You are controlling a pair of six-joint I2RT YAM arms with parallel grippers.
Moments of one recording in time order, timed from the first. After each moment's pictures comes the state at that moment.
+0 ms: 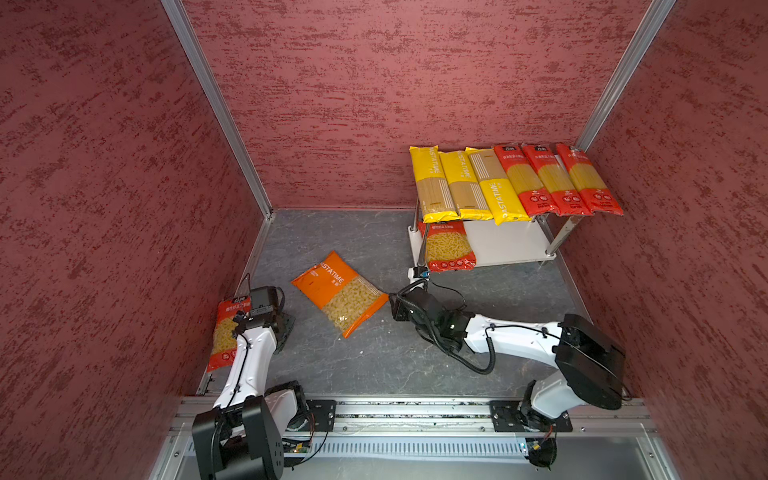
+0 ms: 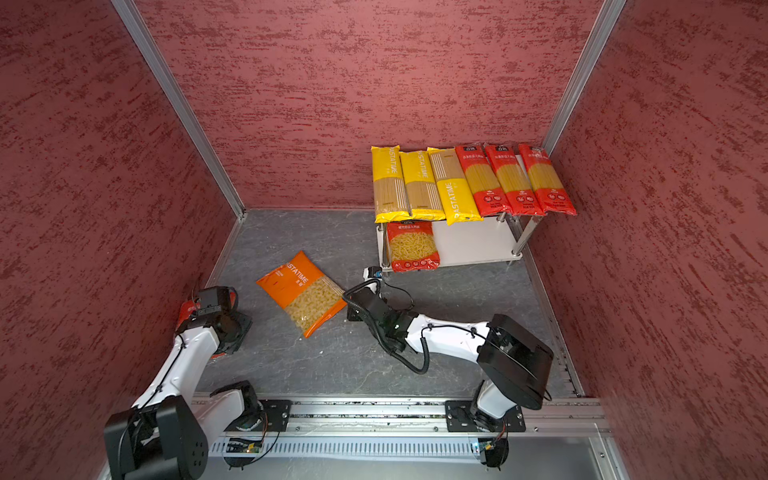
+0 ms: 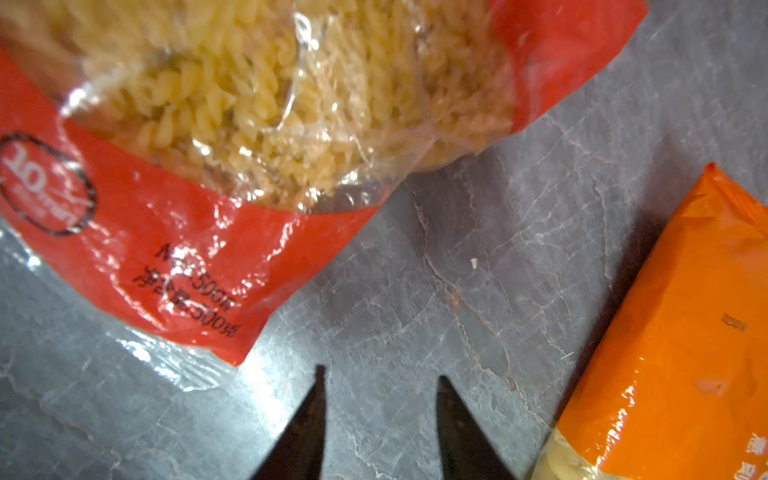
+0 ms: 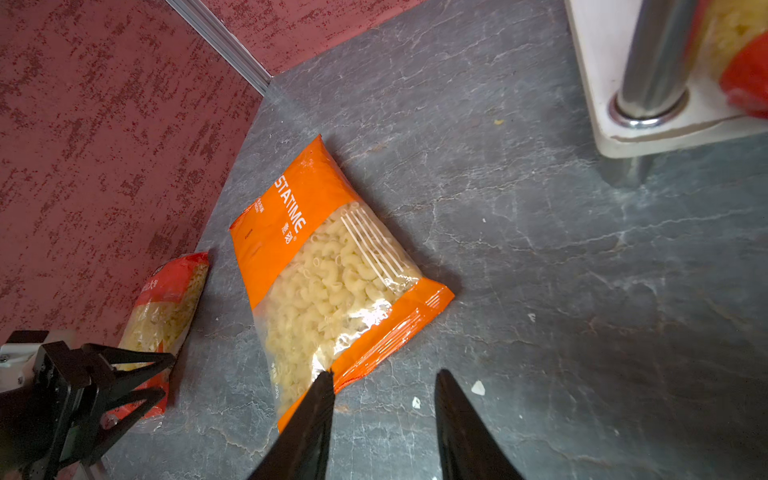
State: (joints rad) left arm 0.29 1.03 0.54 -0.71 -0.10 -0.94; right arm 1.02 1.57 0.87 0.15 0.35 0.87
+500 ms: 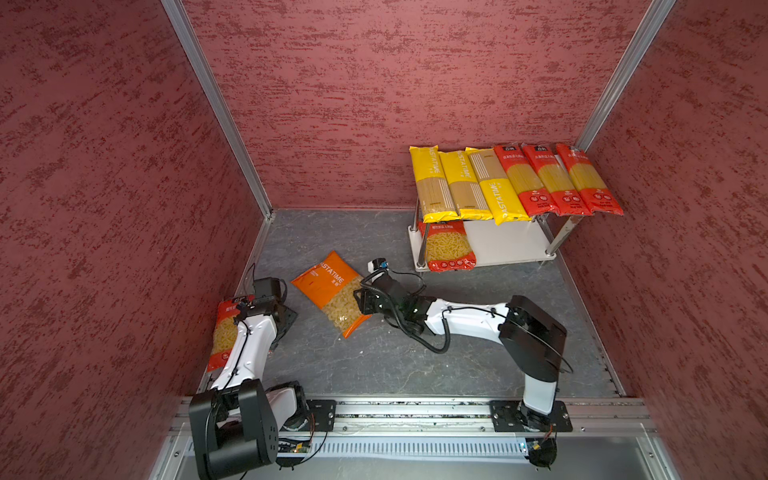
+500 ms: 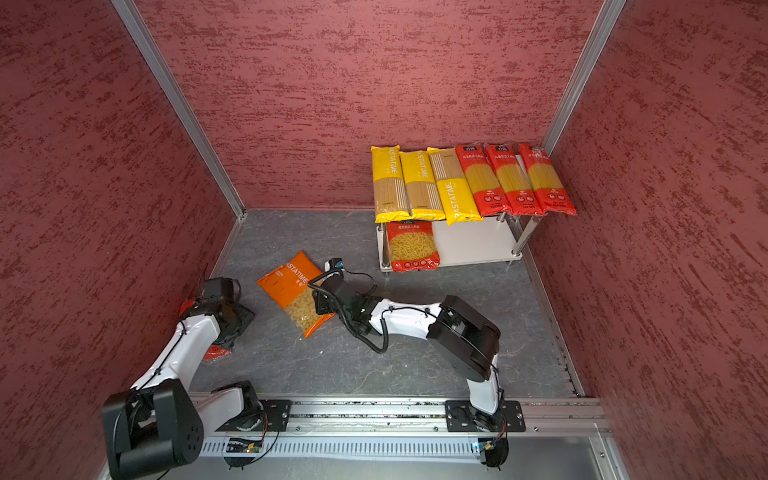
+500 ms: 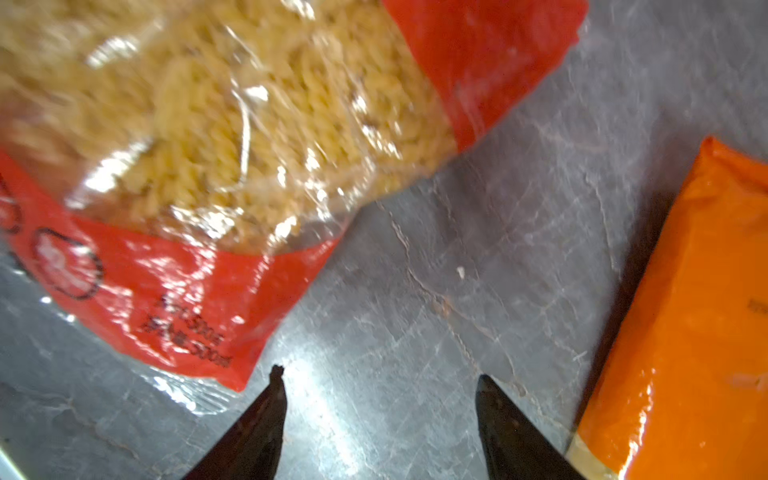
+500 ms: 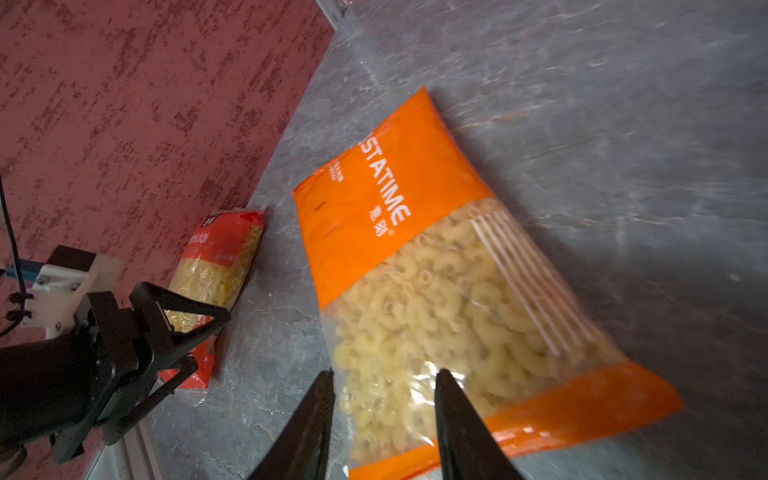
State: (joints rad) left arm 0.27 1.12 0.63 -0.74 -0.18 -0.82; right arm 1.04 1.91 1.24 0.15 0.14 0.76
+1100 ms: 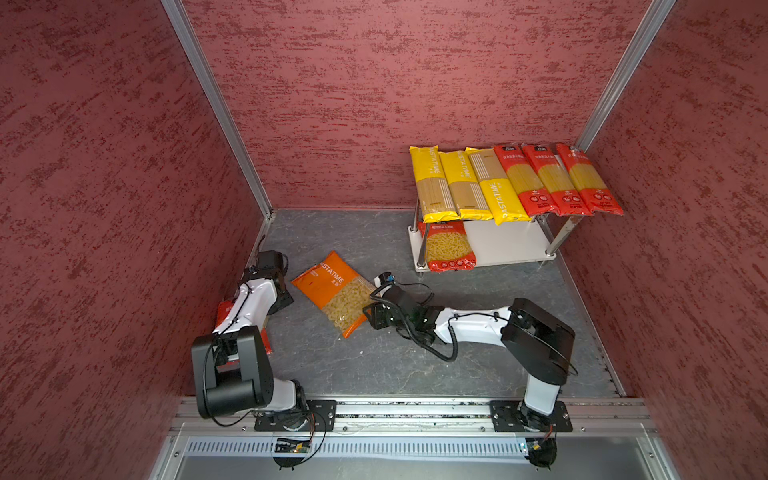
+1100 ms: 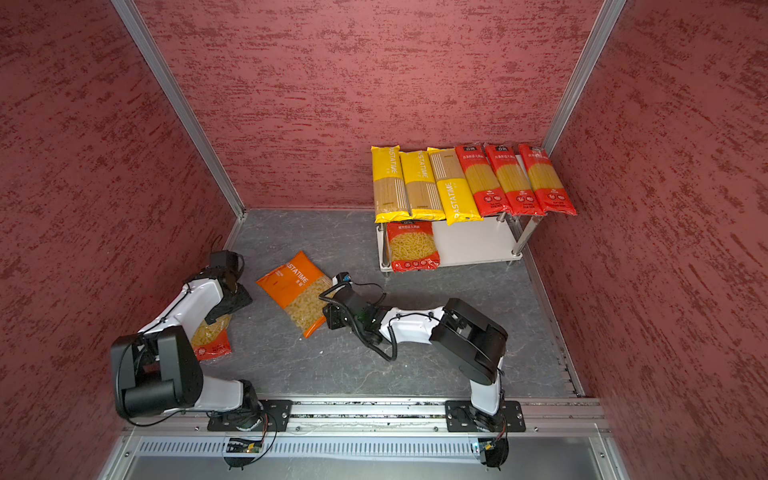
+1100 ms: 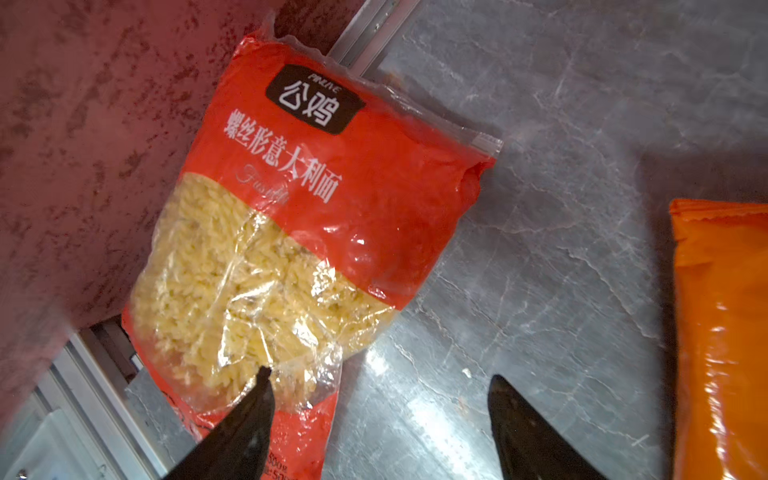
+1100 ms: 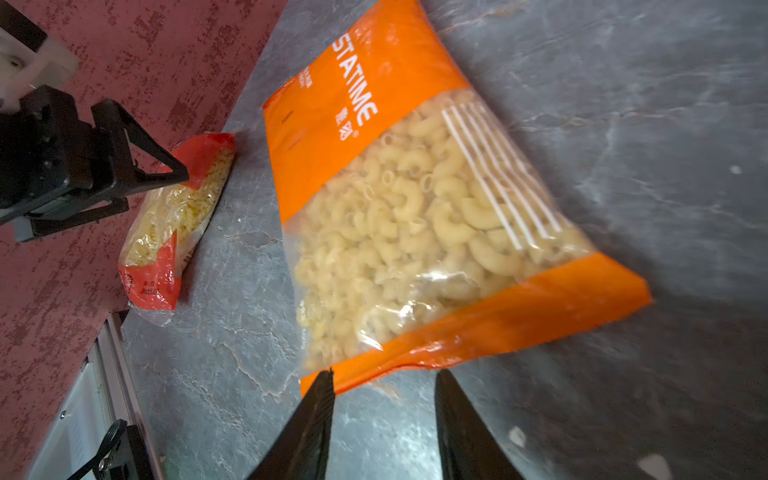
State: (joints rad) left arm 0.22 1.43 0.91 -0.78 -0.41 -0.44; right arm 1.01 1.83 1.02 0.22 0.05 0.73
